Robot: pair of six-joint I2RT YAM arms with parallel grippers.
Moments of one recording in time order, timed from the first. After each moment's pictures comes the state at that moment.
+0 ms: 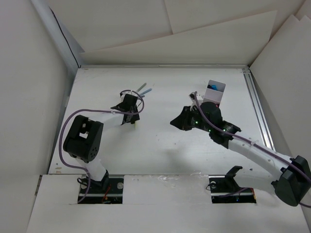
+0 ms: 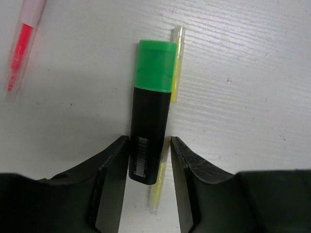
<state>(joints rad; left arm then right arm) -0.41 1.68 0.92 -0.18 -0.24 -0.56 0.68 1.10 0.77 -0.04 -0.23 0.65</state>
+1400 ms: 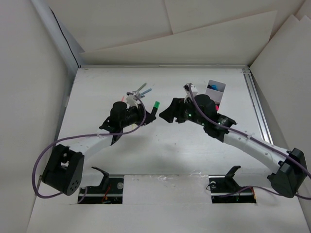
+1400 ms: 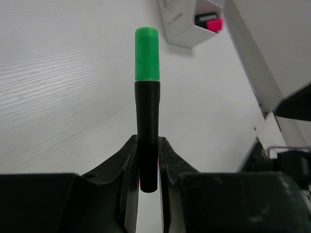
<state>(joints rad) -0.44 1.26 0.59 0.31 0.41 -0.59 0.75 1.19 0.94 -0.07 -0.13 0.66</state>
